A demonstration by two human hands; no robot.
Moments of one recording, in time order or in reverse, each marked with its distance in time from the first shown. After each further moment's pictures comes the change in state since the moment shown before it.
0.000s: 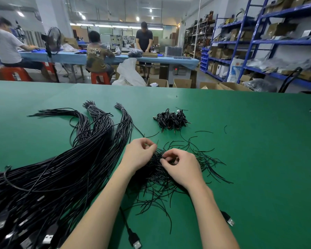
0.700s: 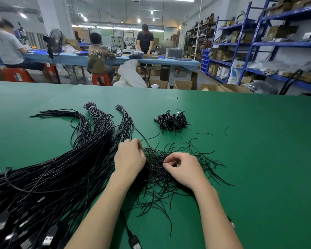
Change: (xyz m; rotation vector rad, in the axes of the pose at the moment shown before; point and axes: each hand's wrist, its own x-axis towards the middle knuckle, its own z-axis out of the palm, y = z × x) left_hand 0.001 -0.012 -0.004 0.503 0.220 0.069; right_hand 0.006 0.000 -0.013 -0.030 -0.171 0.043
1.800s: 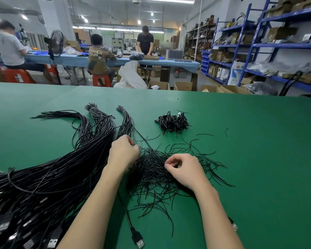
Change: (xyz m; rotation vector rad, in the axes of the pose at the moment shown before) left_hand 0.018 -0.010 -0.025 -0.232 -0.108 -0.196; right_hand -0.004 -0.005 -0.002 -0.010 -0.002 0.019
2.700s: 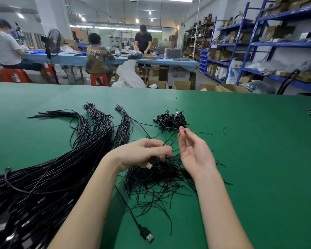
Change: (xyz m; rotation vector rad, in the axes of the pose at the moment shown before) left_hand -0.021 0.029 -0.020 -0.353 -0.863 0.289; right_hand -0.003 -0.050 -0.040 1.820 0.089 0.278
